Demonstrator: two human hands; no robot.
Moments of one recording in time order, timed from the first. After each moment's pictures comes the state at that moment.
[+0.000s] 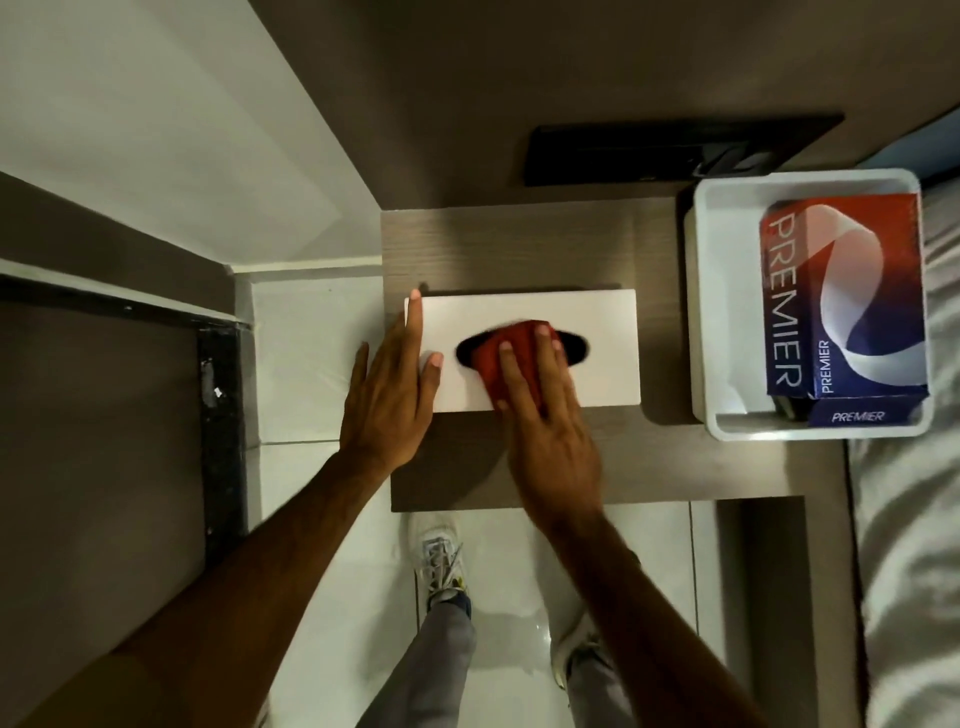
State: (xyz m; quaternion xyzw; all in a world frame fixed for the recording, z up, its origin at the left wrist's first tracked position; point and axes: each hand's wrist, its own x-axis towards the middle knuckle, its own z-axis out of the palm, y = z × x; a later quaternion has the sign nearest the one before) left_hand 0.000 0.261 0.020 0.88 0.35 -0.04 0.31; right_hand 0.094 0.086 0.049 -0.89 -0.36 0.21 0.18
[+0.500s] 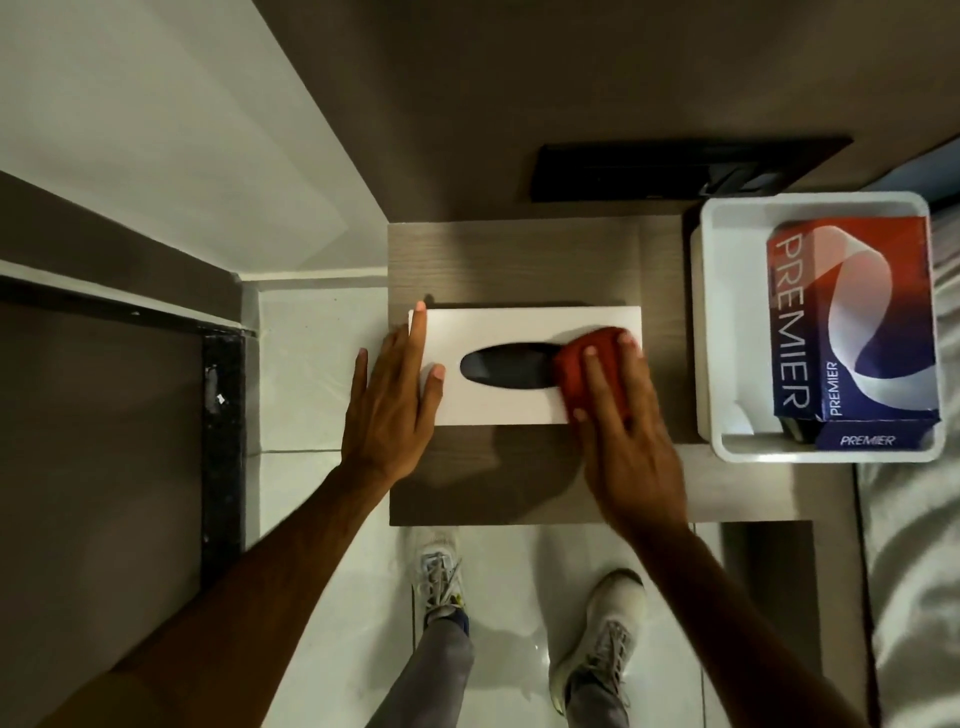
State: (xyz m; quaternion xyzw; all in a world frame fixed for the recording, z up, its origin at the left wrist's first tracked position) left_hand 0.000 0.260 0.016 0.88 0.37 -0.05 0.28; right_hand 0.149 0.039 0.048 -0.89 -0.37 0.18 0.19
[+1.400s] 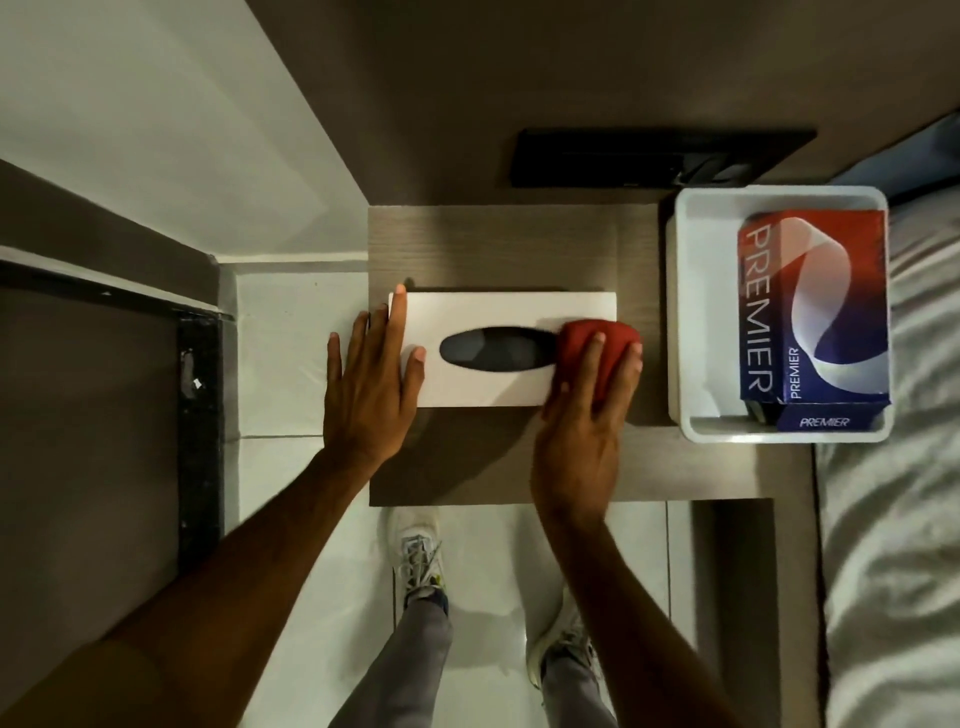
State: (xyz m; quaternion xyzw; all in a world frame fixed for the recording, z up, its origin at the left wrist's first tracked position) left_hand 0.002 0.255 0.020 0.89 0.39 -0.07 0.23; right_hand 0.111 0.072 0.054 -0.96 -0.15 0.16 0.19
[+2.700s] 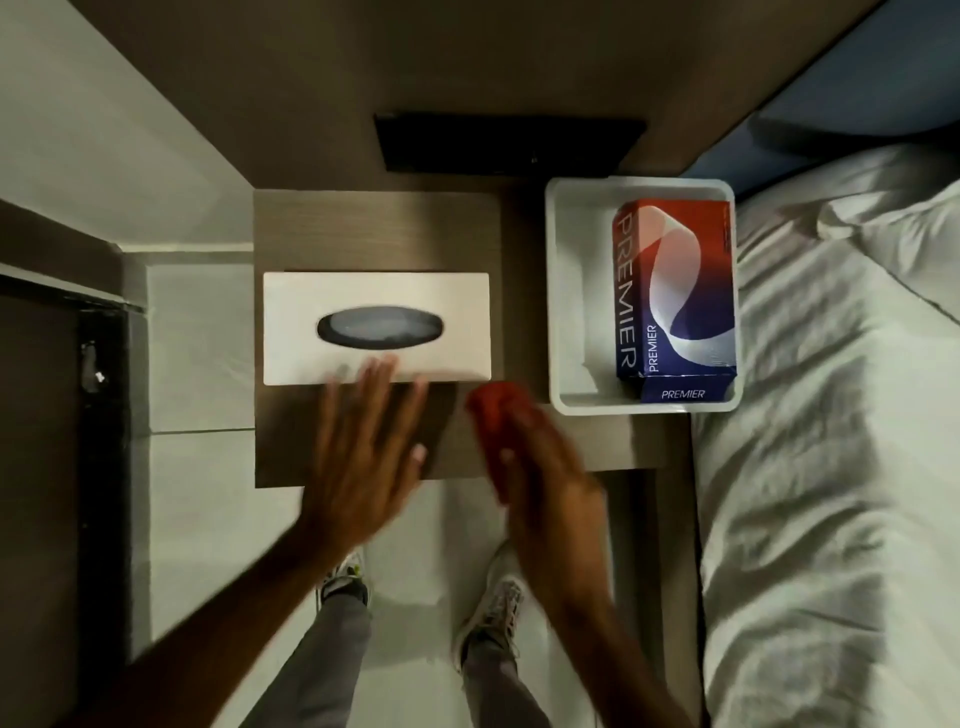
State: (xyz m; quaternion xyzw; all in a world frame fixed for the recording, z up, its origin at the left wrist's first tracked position) left_hand -0.001 0.109 0.028 0.98 0.19 0.03 0.08; right_hand 0.135 -0.058 0.142 -0.88 -0.20 0.25 0.35
